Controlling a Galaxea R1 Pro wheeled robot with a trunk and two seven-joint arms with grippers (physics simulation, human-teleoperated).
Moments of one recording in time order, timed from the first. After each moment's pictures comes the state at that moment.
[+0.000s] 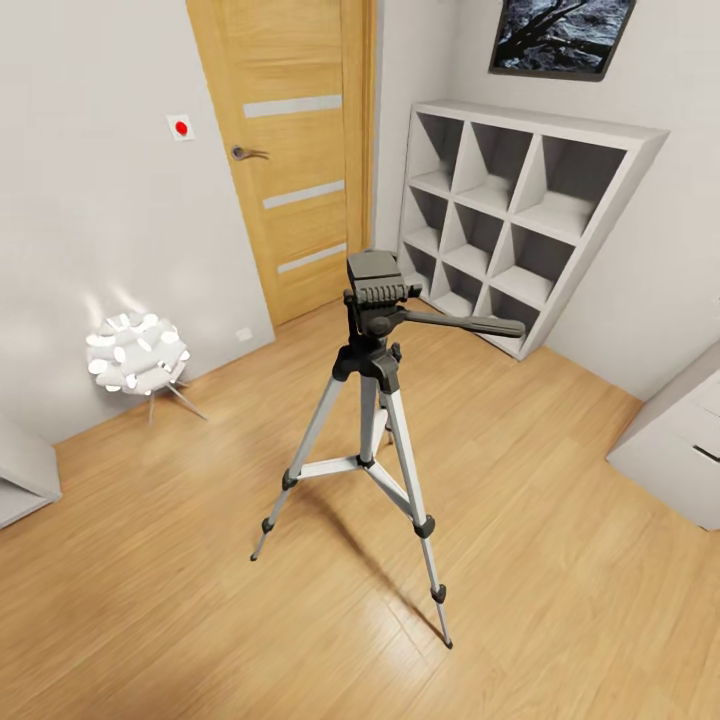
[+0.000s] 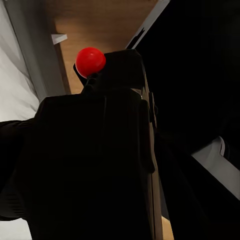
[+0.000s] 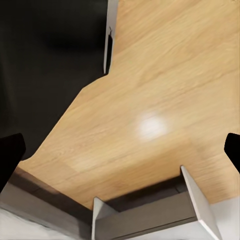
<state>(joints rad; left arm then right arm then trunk) -0.19 0.00 0.13 0.00 0.52 -0.04 0.13 -0.16 -0.11 -0.33 0.00 0.43 -0.03 0.04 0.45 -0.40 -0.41</state>
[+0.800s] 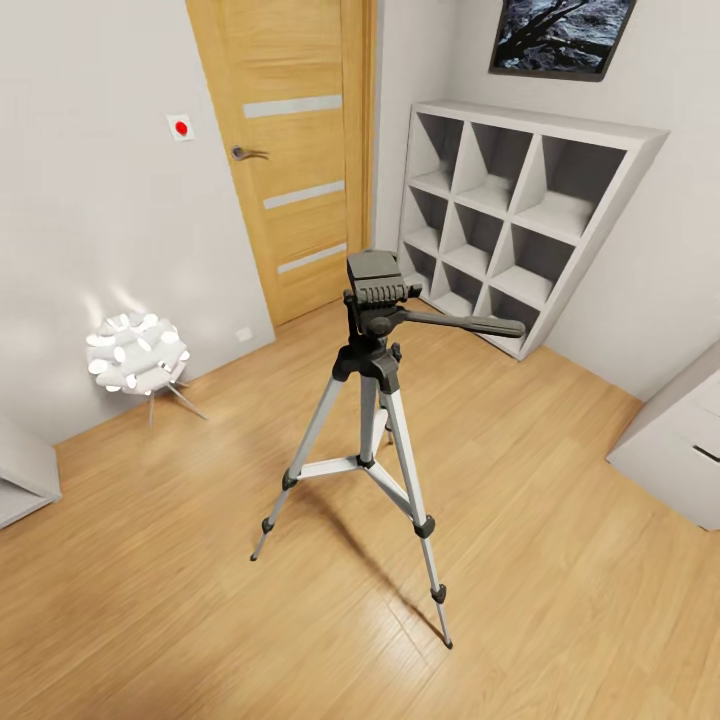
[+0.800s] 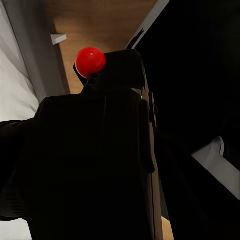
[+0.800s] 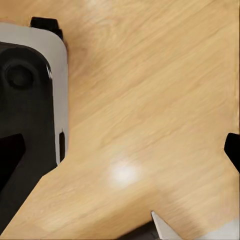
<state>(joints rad) -0.19 0.00 0.13 0.00 0.52 -0.04 0.12 -0.25 -0.11 -0.34 -0.36 0.43 0.22 0.06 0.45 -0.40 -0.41</state>
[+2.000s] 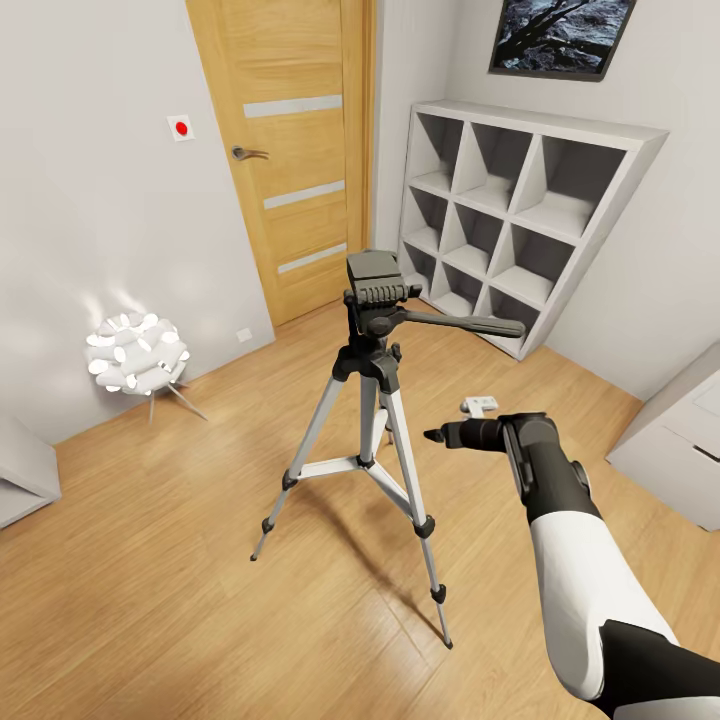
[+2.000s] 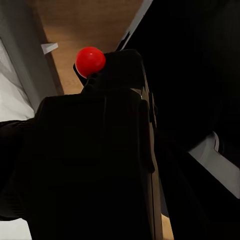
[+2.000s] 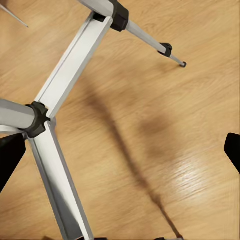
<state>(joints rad) -0.19 -0.01 0.12 -0.02 0.45 -0.04 0.11 -0.93 0.06 -0.26 -0.95 0.46 0.78 0.67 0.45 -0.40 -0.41</state>
